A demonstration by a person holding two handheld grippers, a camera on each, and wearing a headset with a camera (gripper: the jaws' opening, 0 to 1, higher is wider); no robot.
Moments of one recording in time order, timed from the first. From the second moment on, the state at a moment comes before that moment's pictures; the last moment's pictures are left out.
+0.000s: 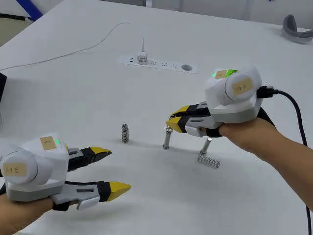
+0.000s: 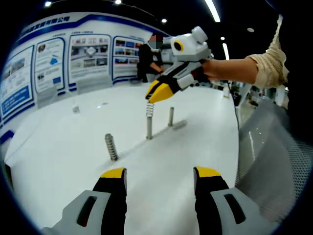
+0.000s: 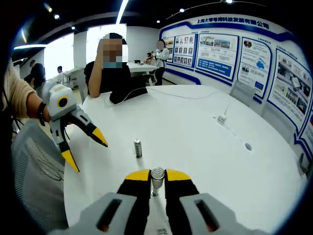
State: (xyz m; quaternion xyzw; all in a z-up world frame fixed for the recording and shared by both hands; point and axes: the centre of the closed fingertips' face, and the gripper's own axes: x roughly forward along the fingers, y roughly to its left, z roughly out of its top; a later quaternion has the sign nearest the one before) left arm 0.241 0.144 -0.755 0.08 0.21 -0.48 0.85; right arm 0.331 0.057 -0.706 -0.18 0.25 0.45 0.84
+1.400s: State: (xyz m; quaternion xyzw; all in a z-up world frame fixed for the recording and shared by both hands) left arm 0.239 0.144 -0.756 0.08 0.21 -0.48 0.85; right arm 0.335 0.056 -0.740 -0.18 0.27 0.44 0.84
